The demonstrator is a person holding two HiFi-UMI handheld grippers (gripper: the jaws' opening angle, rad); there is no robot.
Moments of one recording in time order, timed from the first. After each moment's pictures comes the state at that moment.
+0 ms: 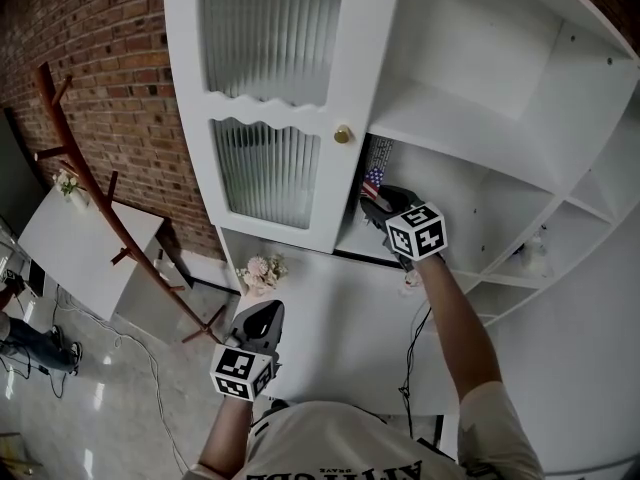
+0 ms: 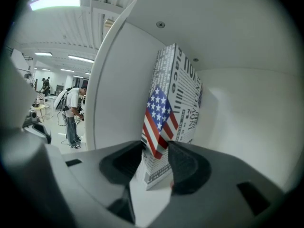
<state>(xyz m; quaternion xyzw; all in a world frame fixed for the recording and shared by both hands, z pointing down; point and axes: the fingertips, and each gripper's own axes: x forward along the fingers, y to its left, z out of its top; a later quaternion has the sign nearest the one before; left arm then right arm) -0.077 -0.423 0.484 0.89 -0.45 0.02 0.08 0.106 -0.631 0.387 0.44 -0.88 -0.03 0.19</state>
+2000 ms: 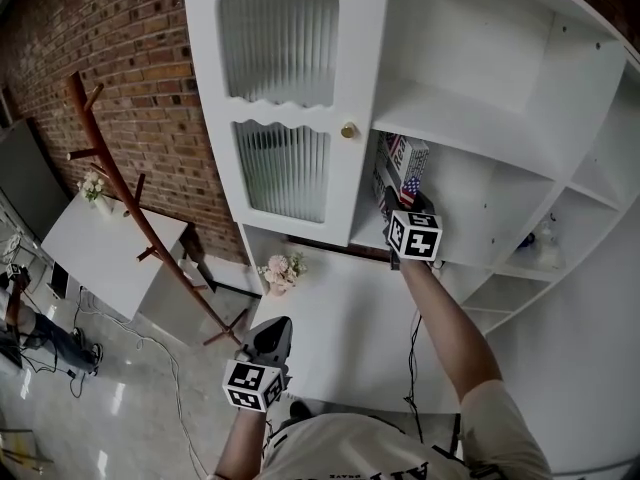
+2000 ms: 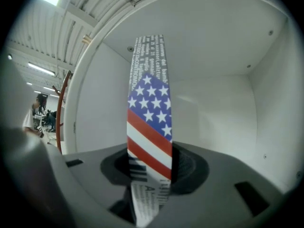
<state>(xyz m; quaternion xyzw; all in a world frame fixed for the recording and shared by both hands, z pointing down) -0.101 -0.372 0.504 0.87 -0.49 0.02 0.09 0.146 -0.626 0.372 0.63 -0.78 0.00 0.04</state>
